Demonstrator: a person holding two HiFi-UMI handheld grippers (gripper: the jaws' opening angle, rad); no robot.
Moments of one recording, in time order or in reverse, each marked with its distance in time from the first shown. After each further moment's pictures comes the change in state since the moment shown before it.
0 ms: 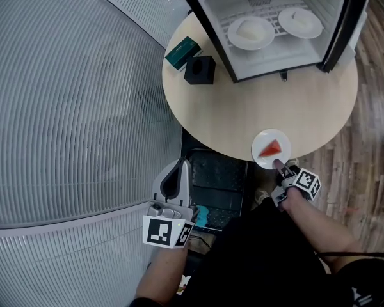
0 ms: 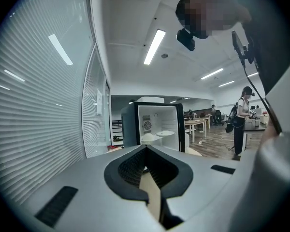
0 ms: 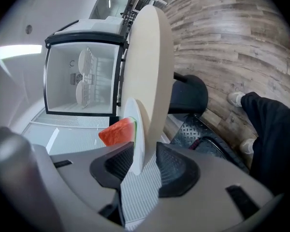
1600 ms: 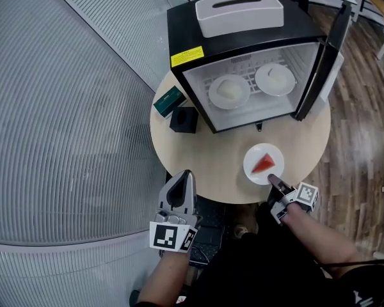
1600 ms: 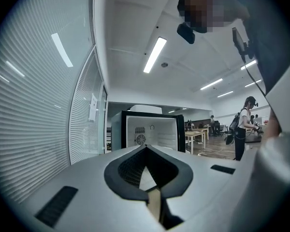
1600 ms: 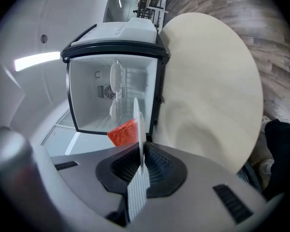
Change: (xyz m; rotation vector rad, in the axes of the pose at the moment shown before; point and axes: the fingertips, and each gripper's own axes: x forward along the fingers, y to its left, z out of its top) left arm 0.100 -0.039 0.058 -0.054 -0.114 -0.035; right arm -0.027 0.148 0.117 -0.101 0.050 0.253
